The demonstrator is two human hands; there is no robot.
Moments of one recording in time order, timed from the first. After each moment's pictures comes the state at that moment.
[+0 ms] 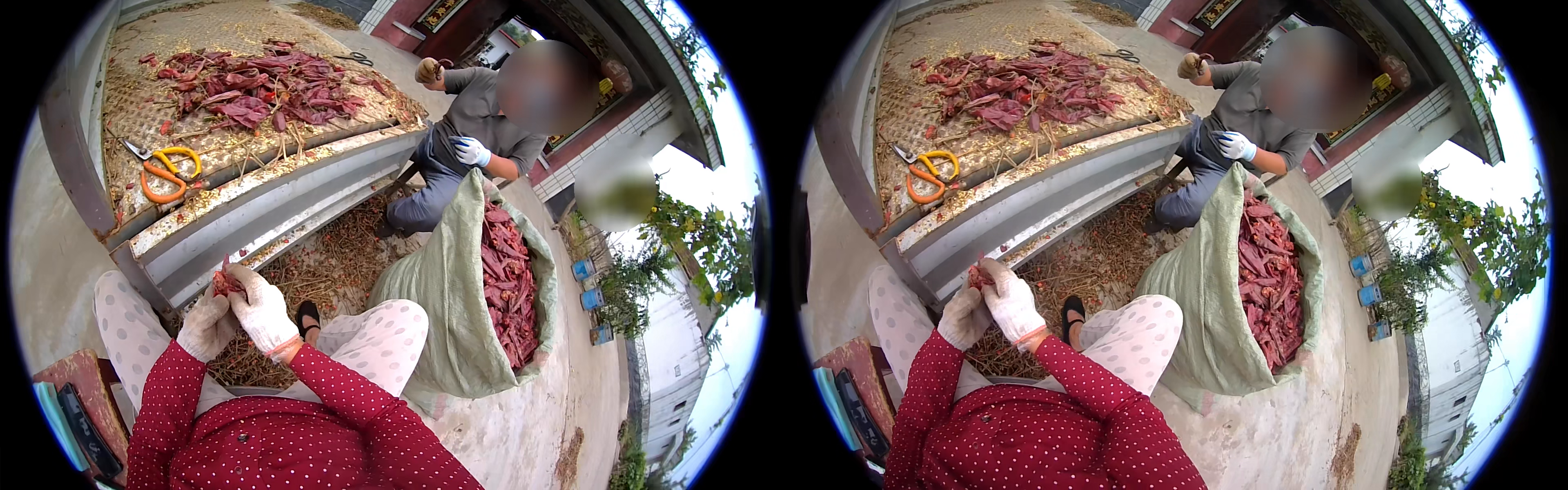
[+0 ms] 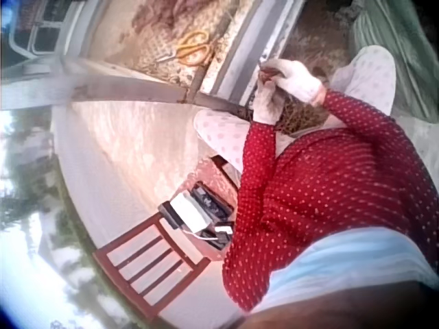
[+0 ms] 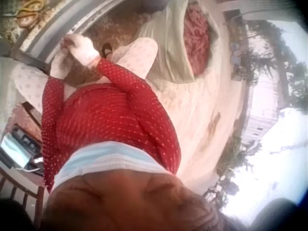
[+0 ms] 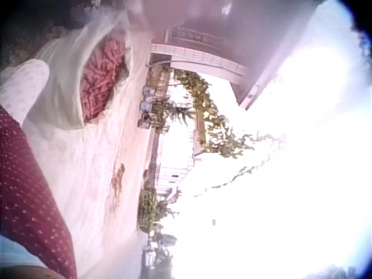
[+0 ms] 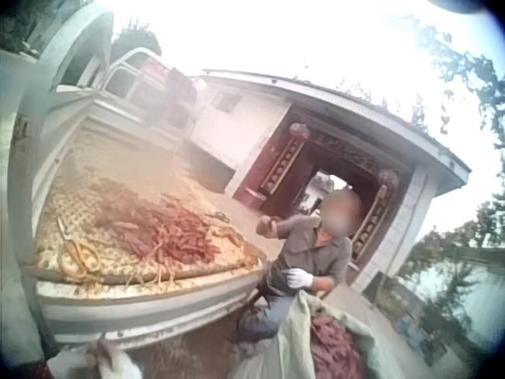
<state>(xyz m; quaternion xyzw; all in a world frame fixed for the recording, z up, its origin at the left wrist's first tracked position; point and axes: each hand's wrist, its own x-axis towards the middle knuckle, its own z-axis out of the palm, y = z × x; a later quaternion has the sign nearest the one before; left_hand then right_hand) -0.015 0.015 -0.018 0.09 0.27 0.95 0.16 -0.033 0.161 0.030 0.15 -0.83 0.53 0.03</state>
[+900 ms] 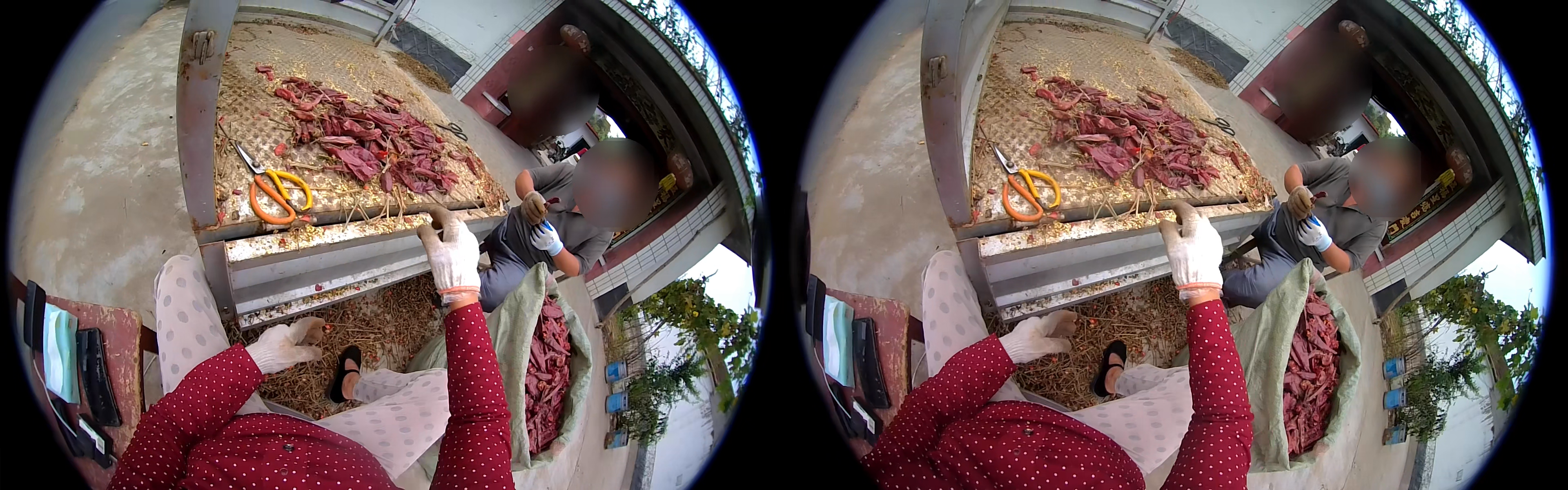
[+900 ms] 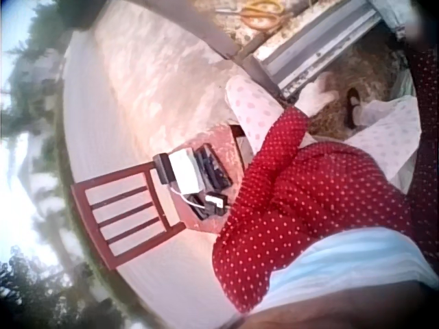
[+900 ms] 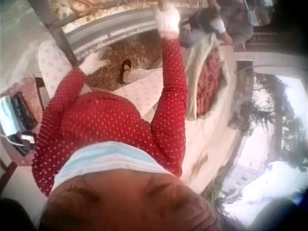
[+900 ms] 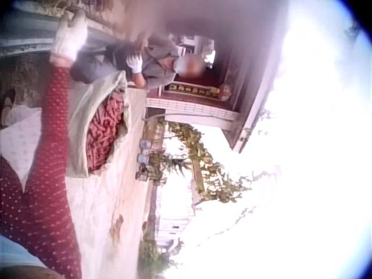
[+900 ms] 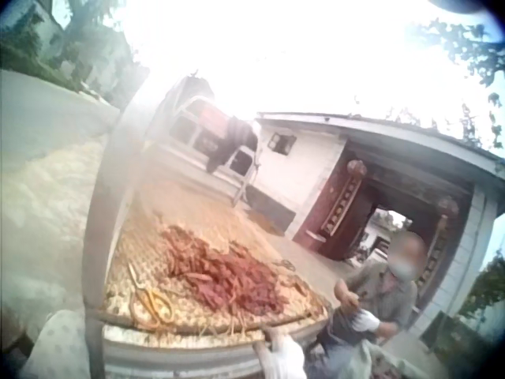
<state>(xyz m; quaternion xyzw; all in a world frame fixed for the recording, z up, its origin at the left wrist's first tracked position) -0.013 0.012 -0.015 0.12 0.78 0.58 0.18 -0.169 0.245 0.204 0.22 -0.91 0.24 0.26</state>
